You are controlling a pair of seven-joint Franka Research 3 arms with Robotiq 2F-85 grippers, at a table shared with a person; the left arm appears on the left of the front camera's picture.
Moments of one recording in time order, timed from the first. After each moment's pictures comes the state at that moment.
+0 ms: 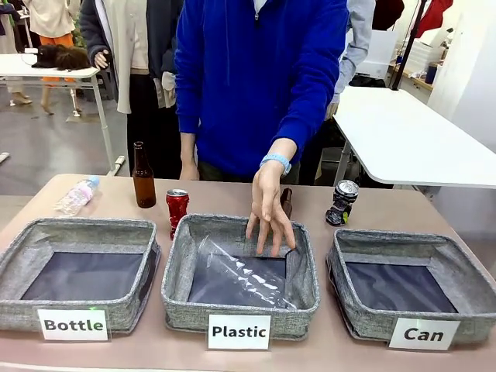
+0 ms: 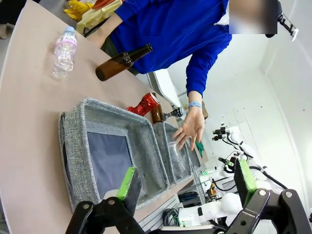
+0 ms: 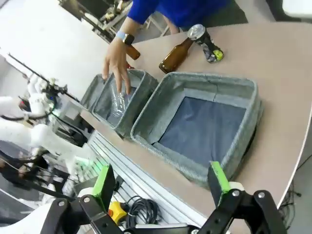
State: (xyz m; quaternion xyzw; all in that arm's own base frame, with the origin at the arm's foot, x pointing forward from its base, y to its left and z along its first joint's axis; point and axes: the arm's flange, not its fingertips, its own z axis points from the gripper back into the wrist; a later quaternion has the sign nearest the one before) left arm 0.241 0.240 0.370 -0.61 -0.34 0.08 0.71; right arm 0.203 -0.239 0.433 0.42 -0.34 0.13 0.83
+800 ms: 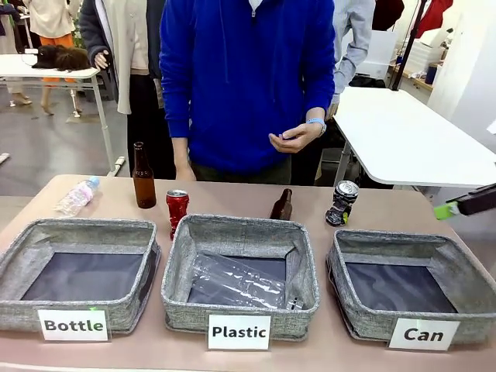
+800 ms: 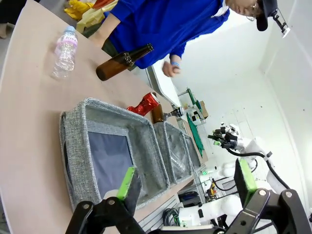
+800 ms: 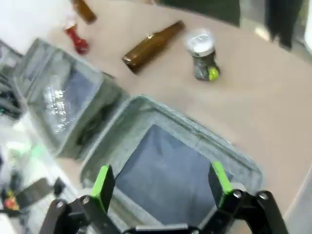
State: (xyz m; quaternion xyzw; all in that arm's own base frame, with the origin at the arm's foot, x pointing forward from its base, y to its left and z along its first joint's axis) left arm 0.242 0.241 0.369 -0.61 -0.34 0.08 0.71; right arm 0.364 -0.072 0.454 0.24 -0.28 0.22 0.91
